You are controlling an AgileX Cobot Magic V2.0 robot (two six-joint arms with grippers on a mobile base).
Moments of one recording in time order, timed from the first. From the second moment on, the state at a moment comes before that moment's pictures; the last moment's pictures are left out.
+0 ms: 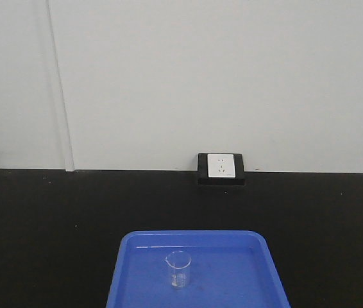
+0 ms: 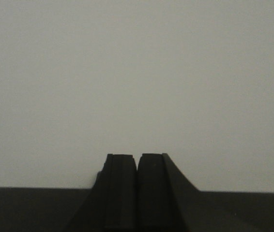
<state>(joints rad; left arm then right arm) -0.06 -0.02 0.03 0.11 0.39 0.02 0.09 0.78 -0.59 0.15 -0.23 -0.08</state>
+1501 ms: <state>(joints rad) -0.06 -0.02 0.03 0.11 0.39 0.02 0.39 1.99 -0.92 -0.28 -0.61 0.24</state>
